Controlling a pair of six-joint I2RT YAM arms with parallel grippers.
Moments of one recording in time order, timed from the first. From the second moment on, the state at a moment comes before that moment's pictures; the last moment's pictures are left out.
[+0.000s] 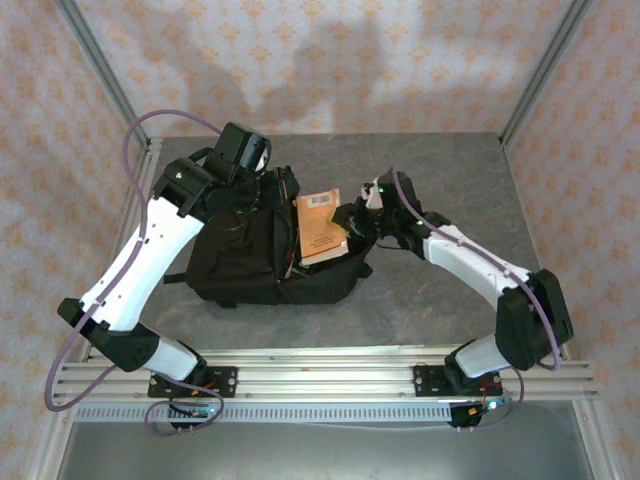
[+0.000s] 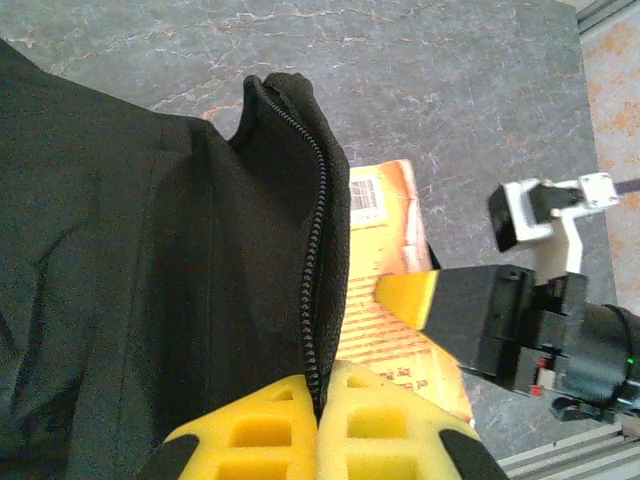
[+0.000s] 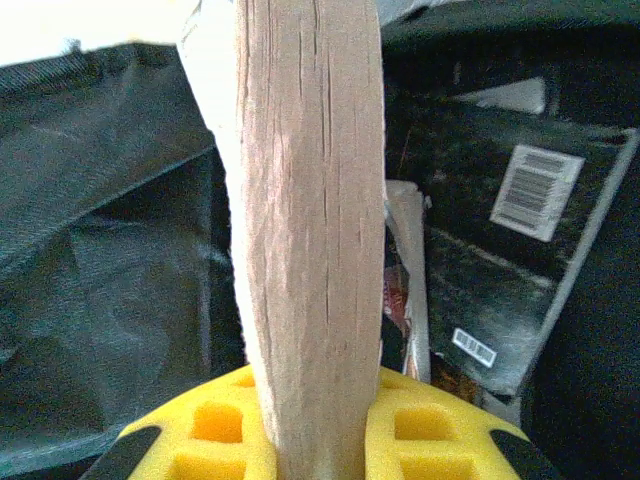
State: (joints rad) left arm -0.54 1.47 1.84 -1.22 -0.01 -0.68; right arm 0.52 1.47 1.03 -0.17 -0.59 1.09
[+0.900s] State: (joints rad) left arm -0.54 1.48 1.85 -1.19 0.06 -0.64; right arm 0.66 1.78 1.17 0.02 -0.58 1.20
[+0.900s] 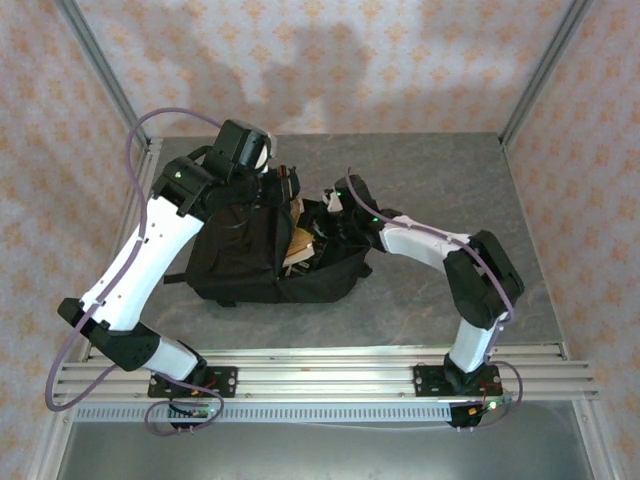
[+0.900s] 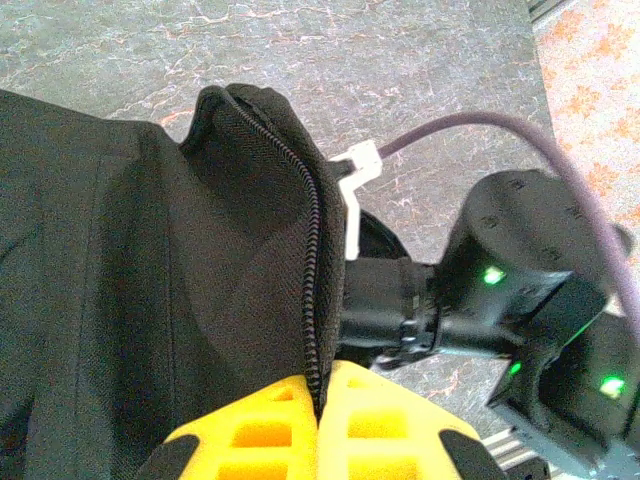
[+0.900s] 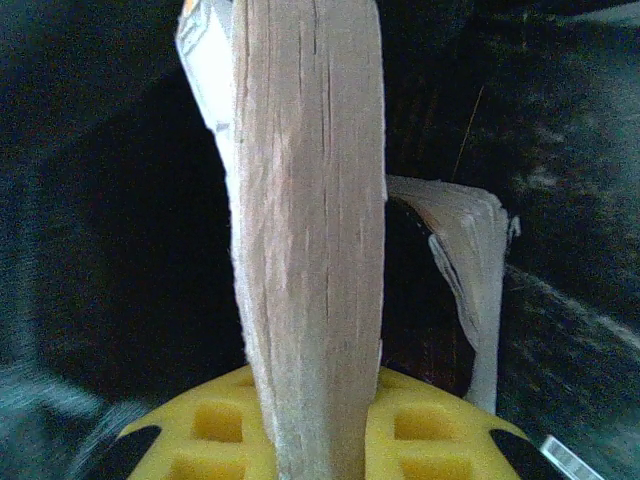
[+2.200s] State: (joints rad) left arm -0.55 1.52 1.61 -0.83 0.17 -0.67; right arm 0.78 1.15 0.87 -0.25 0.26 0.99
